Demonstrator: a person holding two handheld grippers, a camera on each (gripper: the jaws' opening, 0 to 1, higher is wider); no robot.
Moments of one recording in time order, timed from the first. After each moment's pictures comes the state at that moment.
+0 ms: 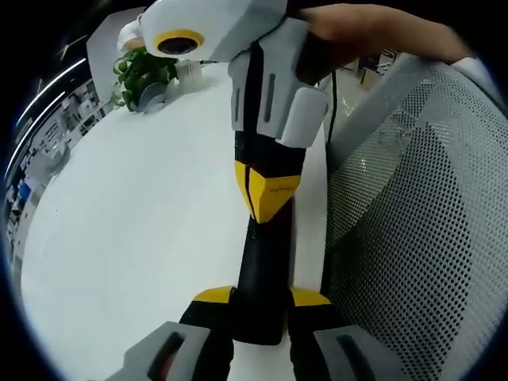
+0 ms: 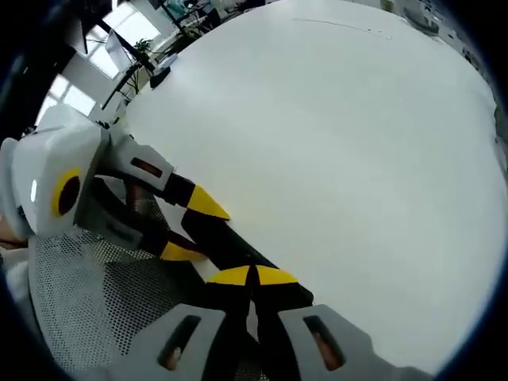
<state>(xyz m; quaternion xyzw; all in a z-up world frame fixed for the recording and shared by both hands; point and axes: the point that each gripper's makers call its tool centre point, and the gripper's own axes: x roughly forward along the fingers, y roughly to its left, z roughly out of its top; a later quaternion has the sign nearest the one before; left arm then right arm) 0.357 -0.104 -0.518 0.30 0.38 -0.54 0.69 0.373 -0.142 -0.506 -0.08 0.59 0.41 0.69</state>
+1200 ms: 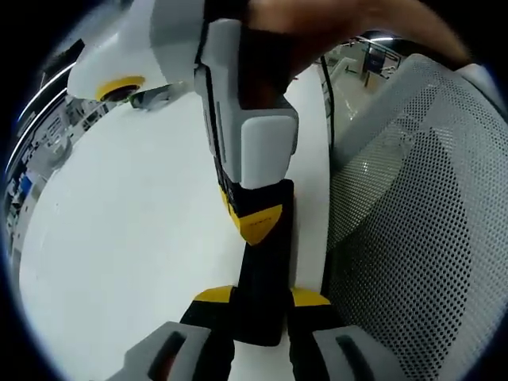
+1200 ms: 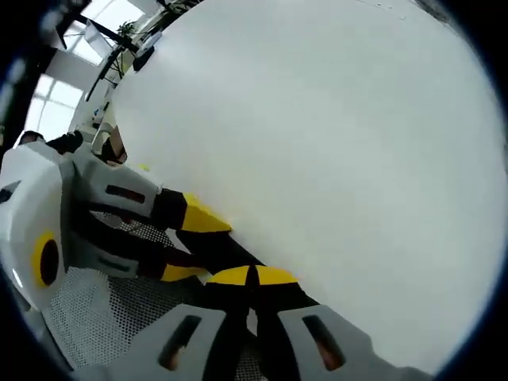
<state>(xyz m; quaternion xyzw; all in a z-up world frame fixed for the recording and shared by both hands) 0.358 -0.104 -0.518 0.29 0.38 -0.54 0.70 0.377 -0.128 -0.517 -0.11 0.66 0.38 0.64</state>
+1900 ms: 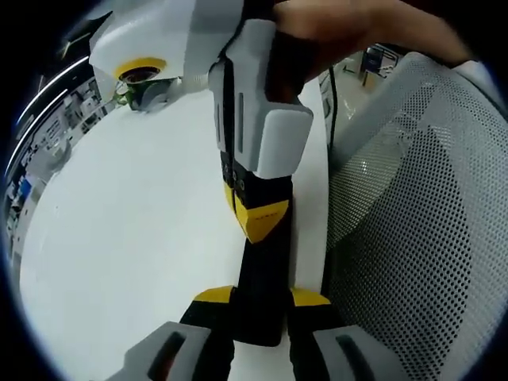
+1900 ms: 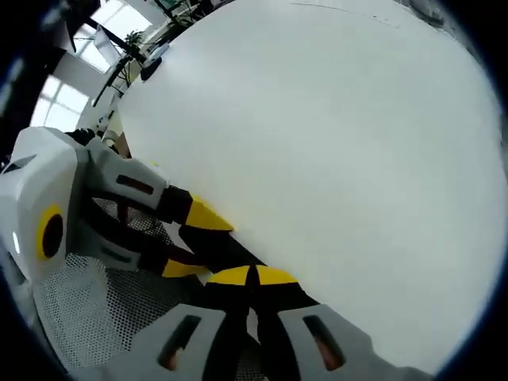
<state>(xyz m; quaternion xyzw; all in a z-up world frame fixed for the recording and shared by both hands) 0.358 -0.105 -0.518 0.29 0.38 -0.54 0.69 0.372 -0.133 -0.511 -0.10 0.63 0.40 0.66</state>
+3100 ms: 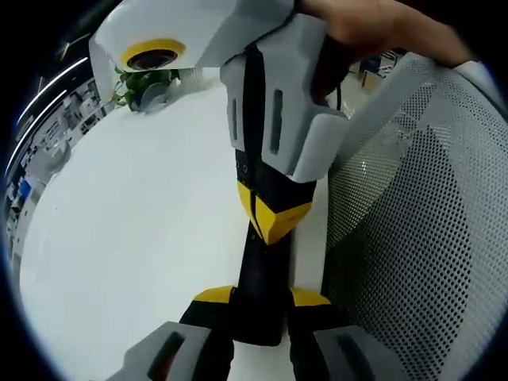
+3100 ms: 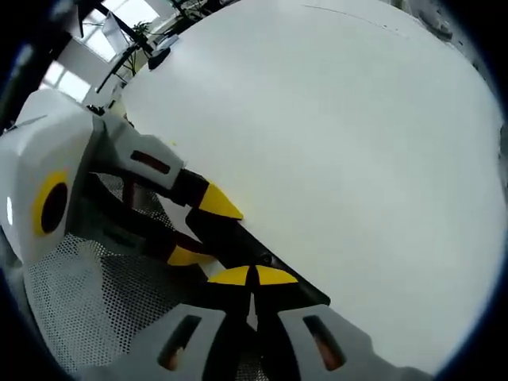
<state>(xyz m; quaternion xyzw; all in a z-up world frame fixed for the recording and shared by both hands) 0.358 -0.104 -0.518 0.29 0.38 -0.54 0.69 0.363 -0.131 -0.510 -0.13 0.61 0.40 0.67</state>
